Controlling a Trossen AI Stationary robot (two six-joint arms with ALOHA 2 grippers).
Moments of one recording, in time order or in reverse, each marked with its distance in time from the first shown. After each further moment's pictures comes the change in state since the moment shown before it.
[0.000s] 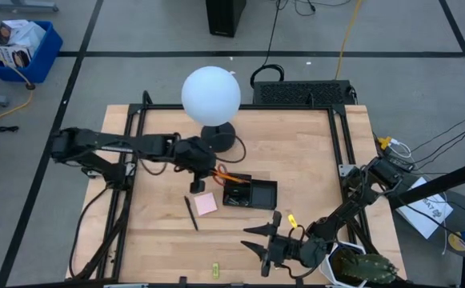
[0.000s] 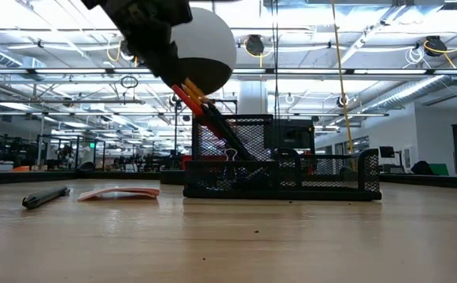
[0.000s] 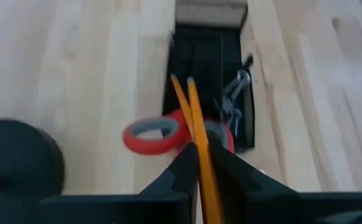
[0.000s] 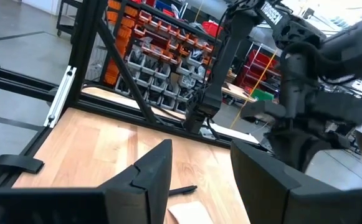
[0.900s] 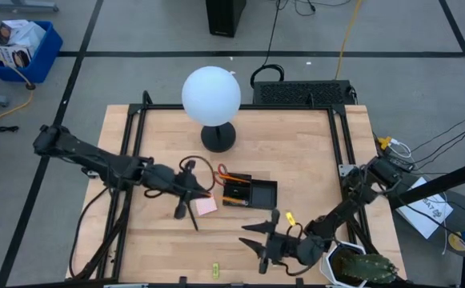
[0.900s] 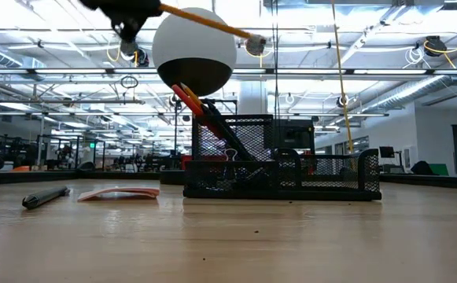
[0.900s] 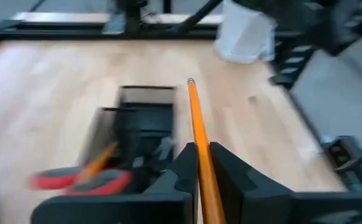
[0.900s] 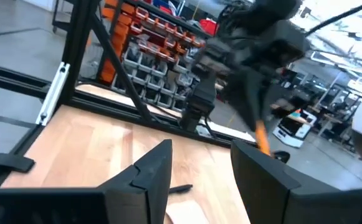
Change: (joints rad) left arm -0.327 -0.247 -0.261 0.400 -0.219 -0.183; right arm -0.020 0.000 0.000 -0.005 -0.004 -0.003
